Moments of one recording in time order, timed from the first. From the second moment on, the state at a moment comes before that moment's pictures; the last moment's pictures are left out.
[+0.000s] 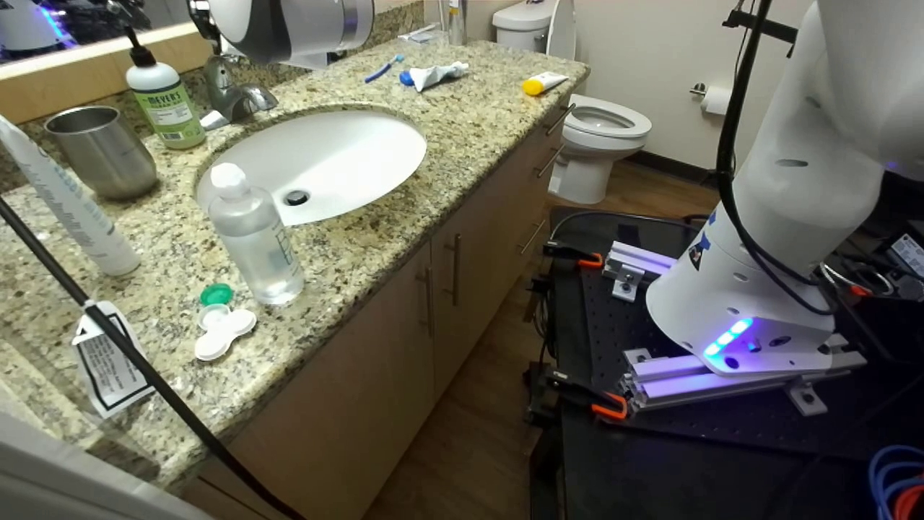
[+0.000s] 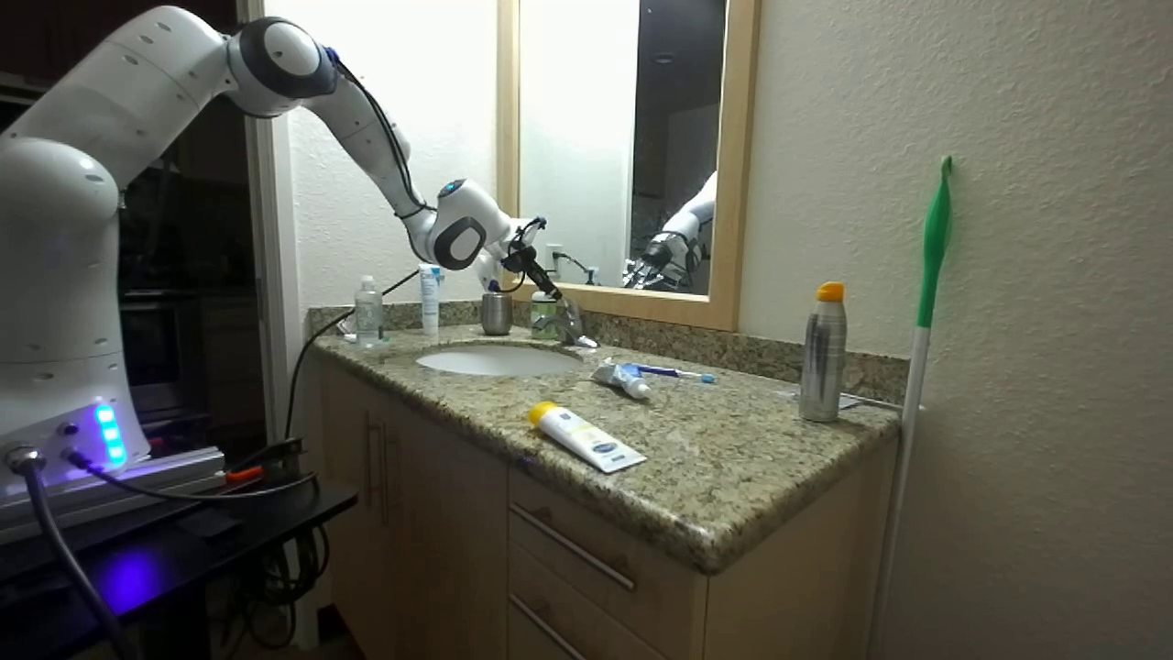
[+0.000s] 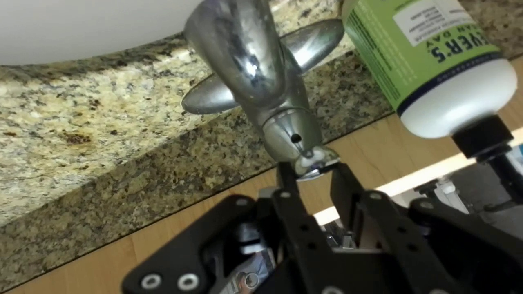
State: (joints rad) arm -0.22 0.62 -0.09 -1.85 0.26 3.38 0.32
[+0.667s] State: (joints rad) arm -0.56 0.37 0.34 -1.84 0.18 3.30 0.52
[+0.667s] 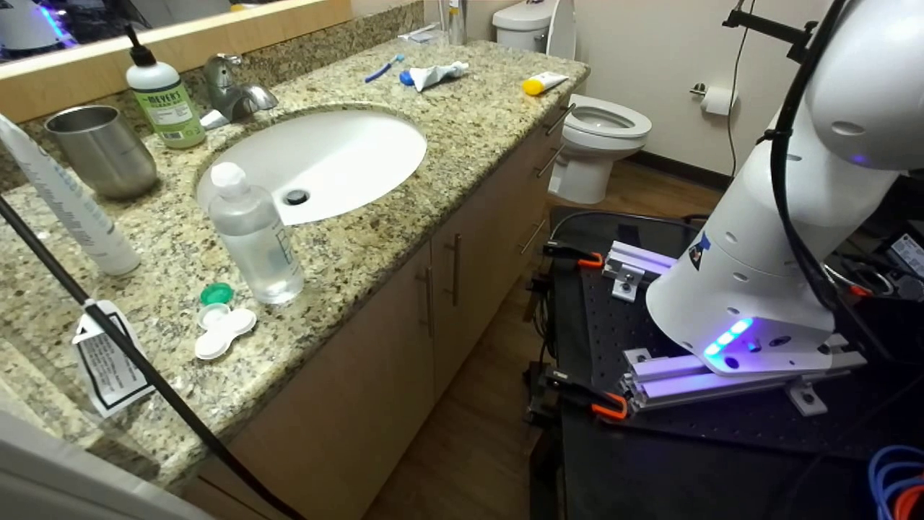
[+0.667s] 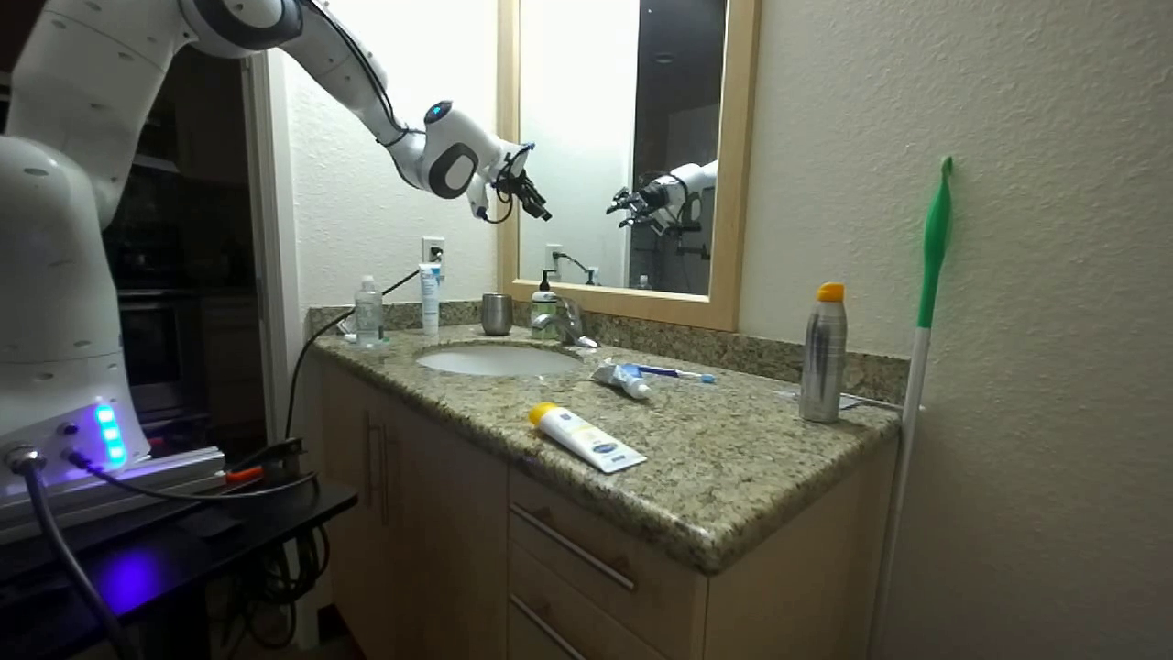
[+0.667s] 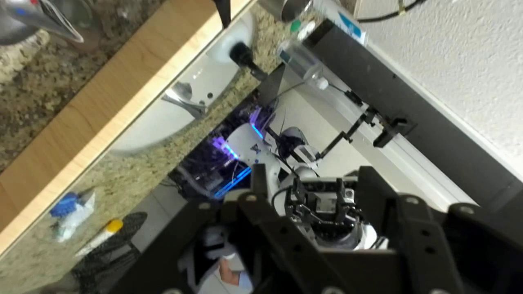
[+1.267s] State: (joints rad) arm -0.43 0.27 0.08 -1.97 0.23 2.85 0.44
